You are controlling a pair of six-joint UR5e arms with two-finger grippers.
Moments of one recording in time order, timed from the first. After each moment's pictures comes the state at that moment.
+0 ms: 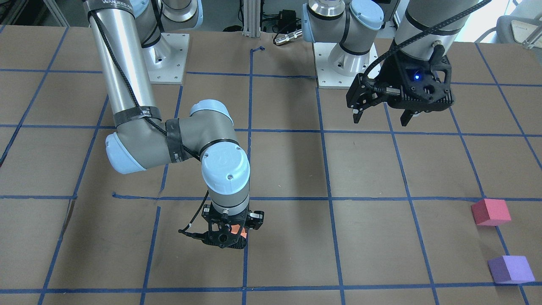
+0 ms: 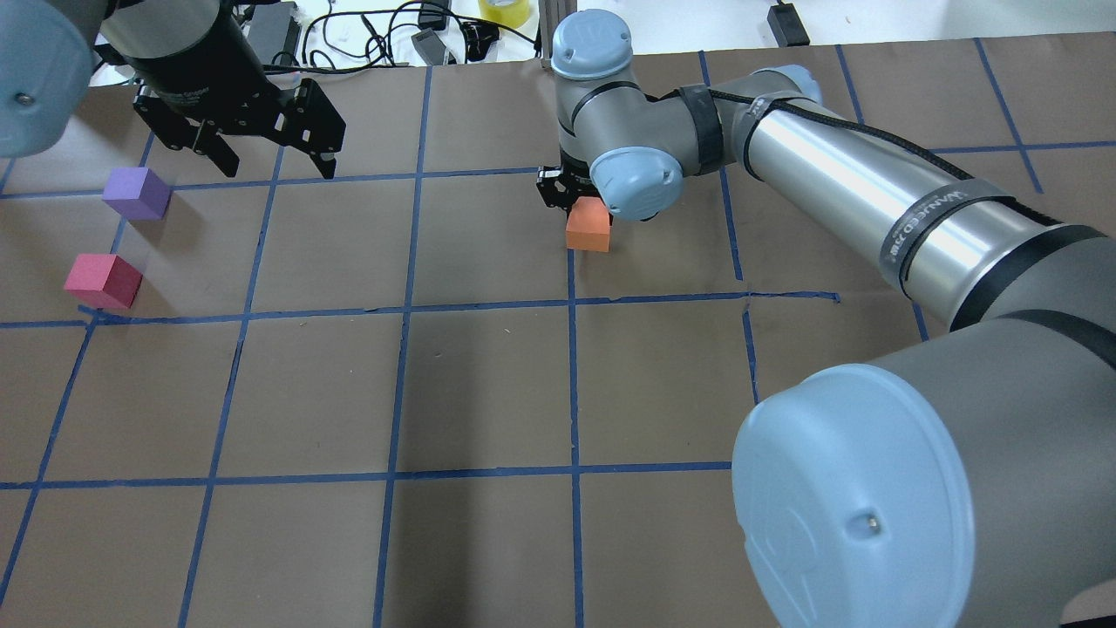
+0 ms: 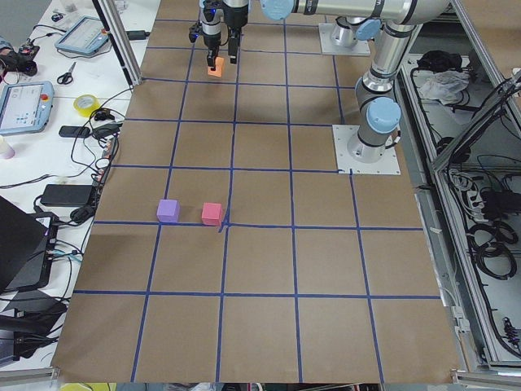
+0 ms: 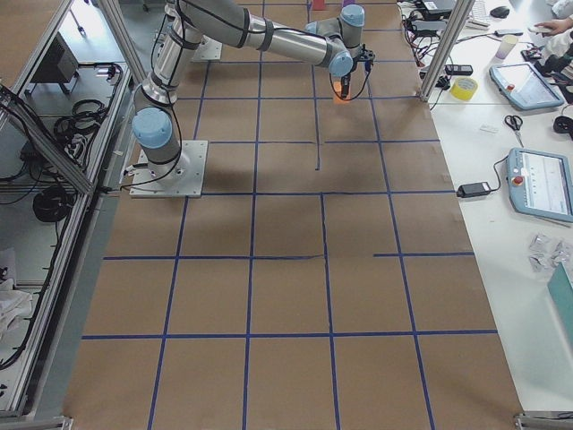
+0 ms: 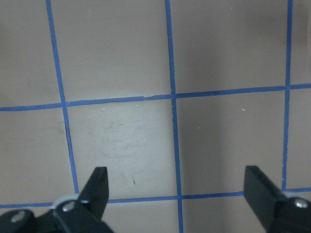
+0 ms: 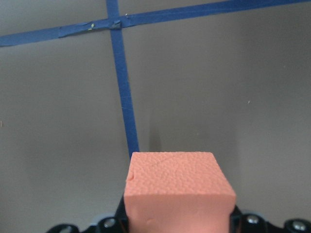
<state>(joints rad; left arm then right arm) -1.56 -1.62 -1.48 -1.55 1.59 0.07 1.88 -0.91 1.37 -2.09 -1.58 0.46</state>
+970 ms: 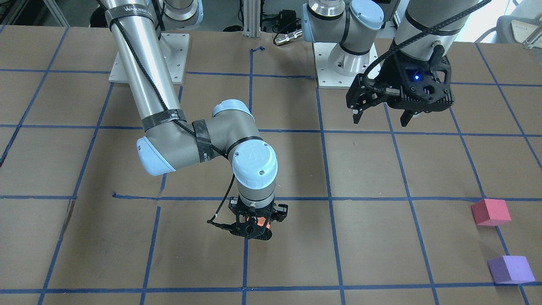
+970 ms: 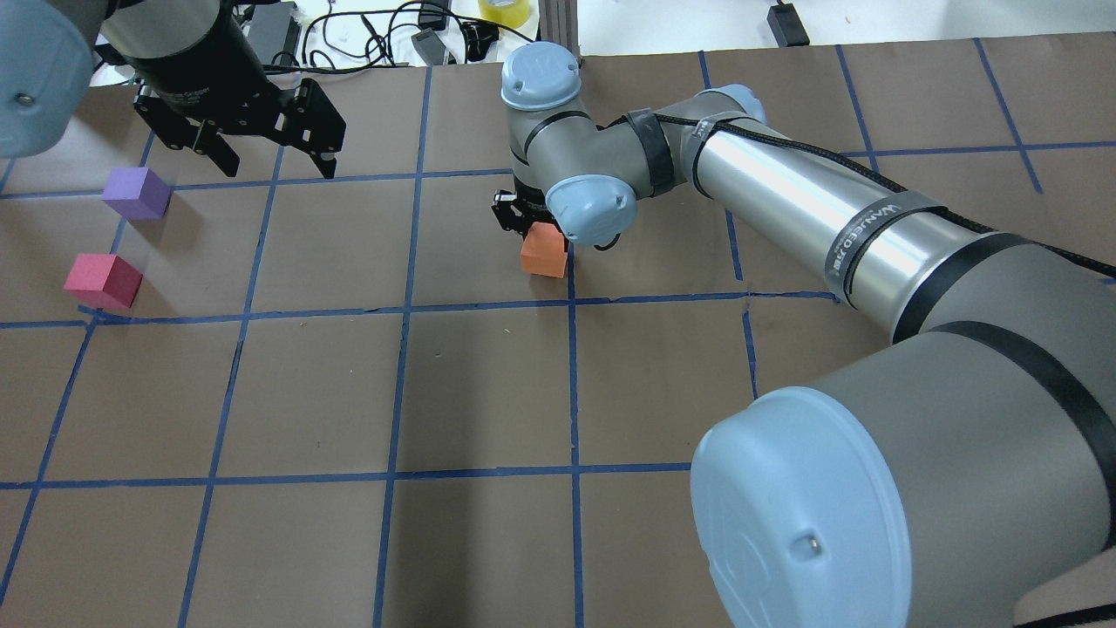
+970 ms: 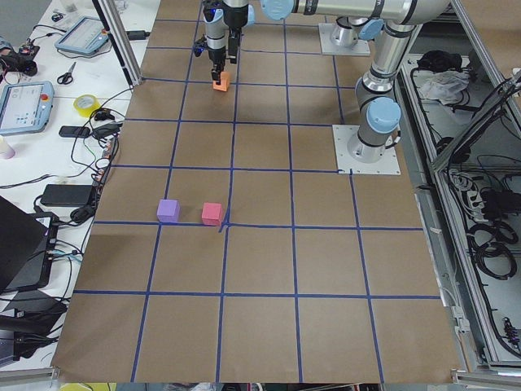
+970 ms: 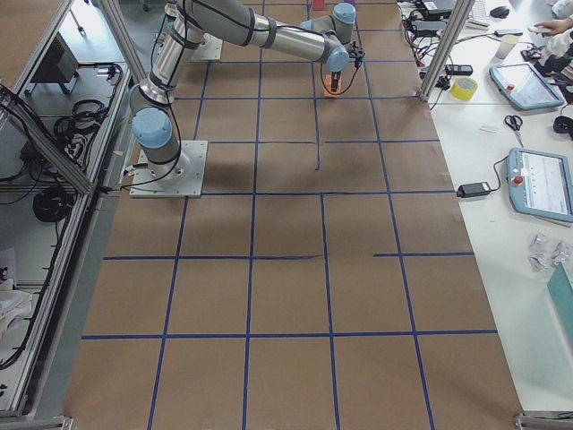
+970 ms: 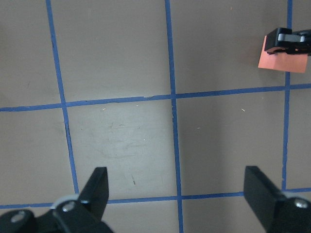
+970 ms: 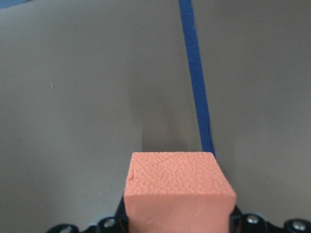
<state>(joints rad) -1.56 -1.62 -1.48 -1.54 1.59 0.07 1.95 -0.88 1.35 -2.09 -1.53 0.56</state>
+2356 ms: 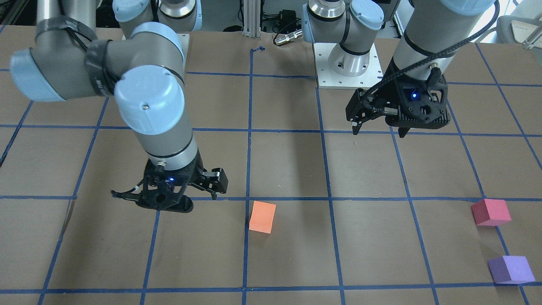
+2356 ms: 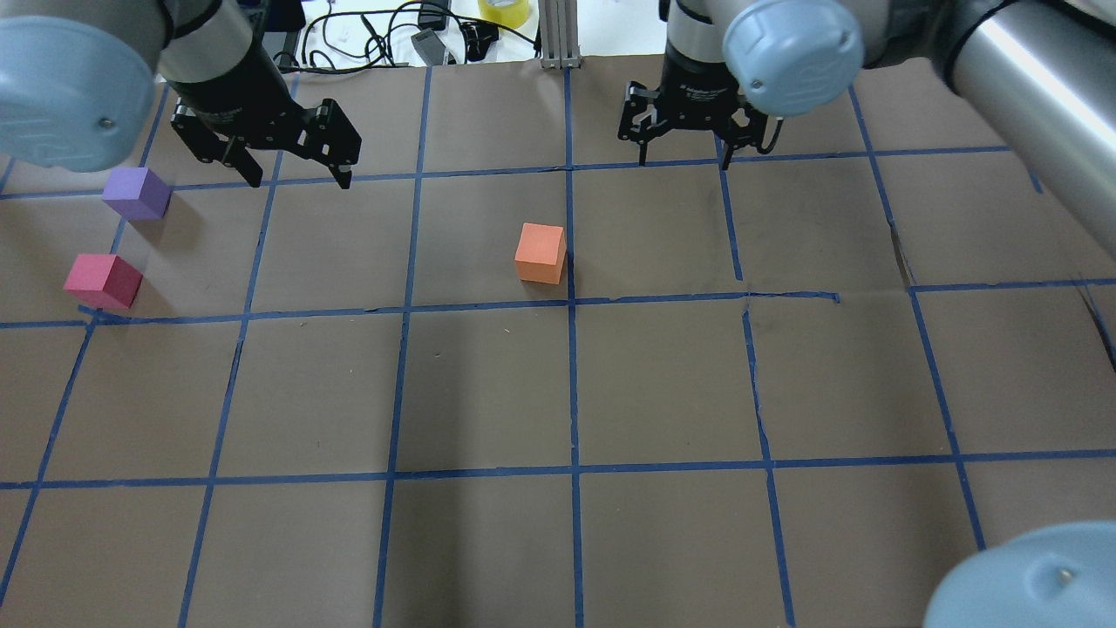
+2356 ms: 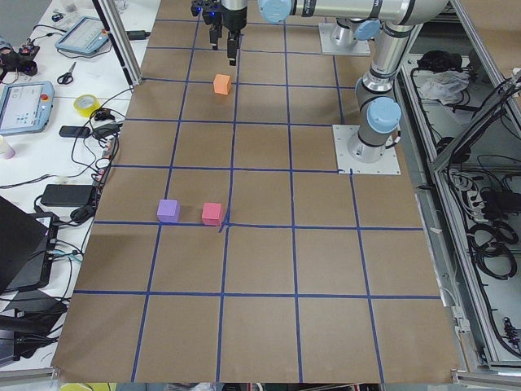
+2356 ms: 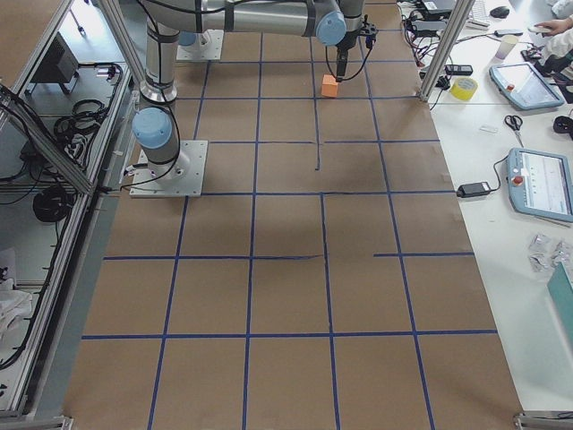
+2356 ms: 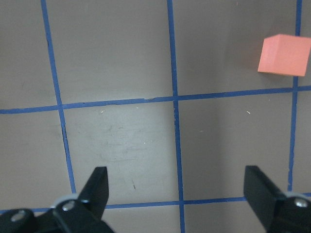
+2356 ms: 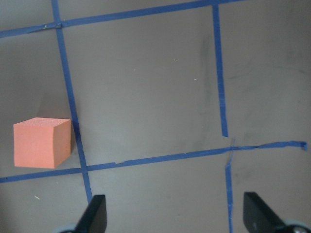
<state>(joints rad) -1.55 -1.70 -1.57 -1.37 1.59 0.08 1.70 -1.24 1.37 -1.69 -1.56 0.26</state>
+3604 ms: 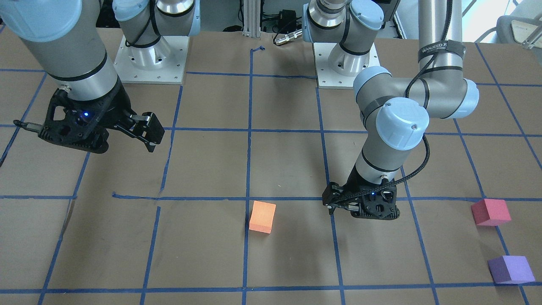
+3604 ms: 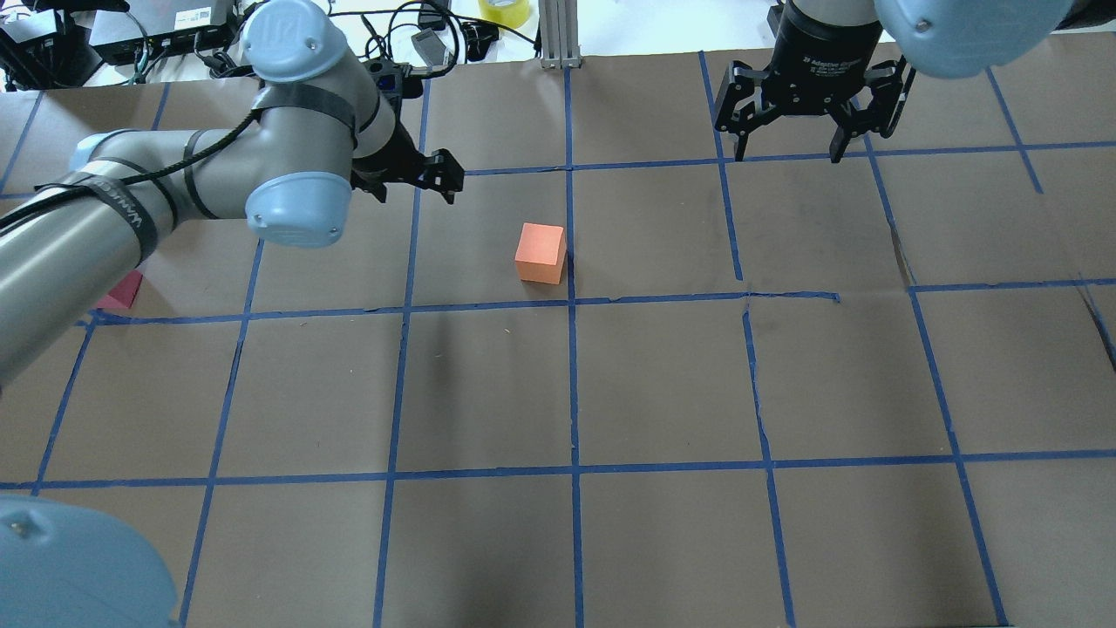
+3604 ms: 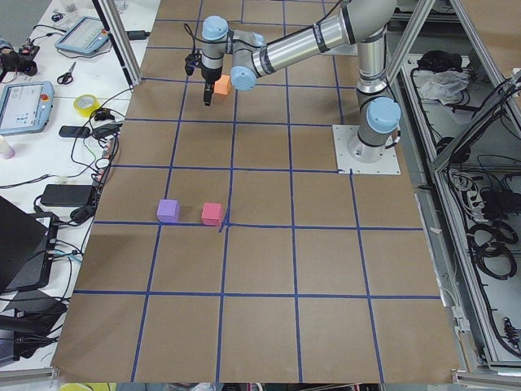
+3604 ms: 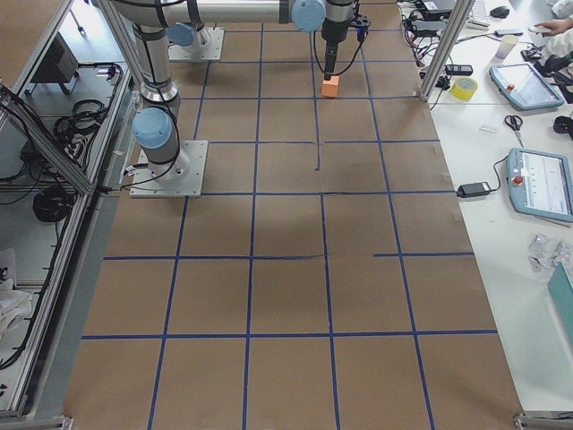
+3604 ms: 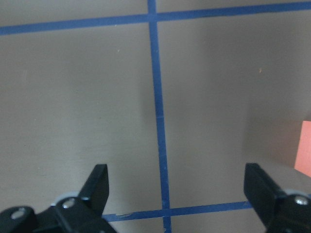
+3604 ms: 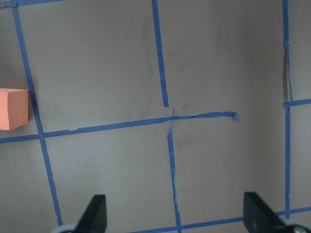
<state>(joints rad) -1.66 -1.96 -1.66 -0.90 1.52 0.00 1.62 -1.39 1.42 -1.57 -1.61 0.14</state>
